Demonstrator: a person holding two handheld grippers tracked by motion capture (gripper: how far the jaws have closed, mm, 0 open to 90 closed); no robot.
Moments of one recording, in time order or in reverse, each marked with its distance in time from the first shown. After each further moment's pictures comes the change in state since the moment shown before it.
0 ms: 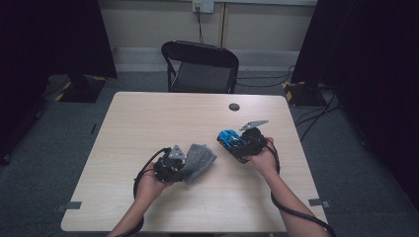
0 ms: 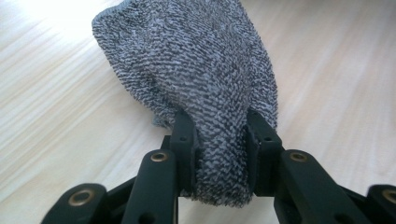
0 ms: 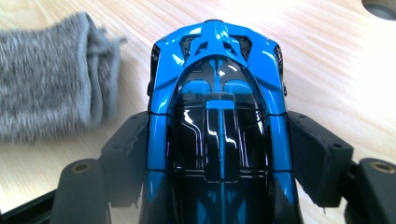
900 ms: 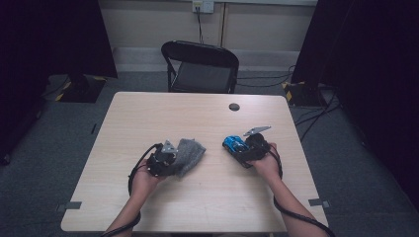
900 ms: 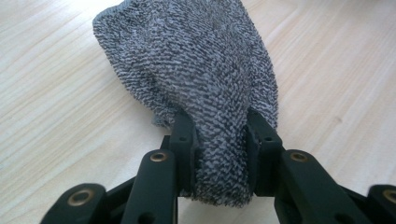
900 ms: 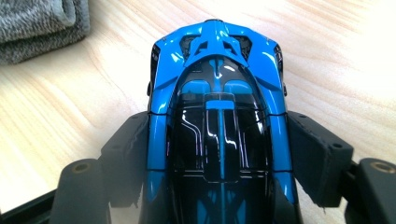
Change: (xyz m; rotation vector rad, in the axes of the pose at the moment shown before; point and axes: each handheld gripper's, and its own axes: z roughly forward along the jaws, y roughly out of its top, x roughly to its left) left arm 0.029 -0.011 0.002 0.012 0.085 -0.057; right arm -0.012 -0.027 0.014 0.039 -0.026 0.031
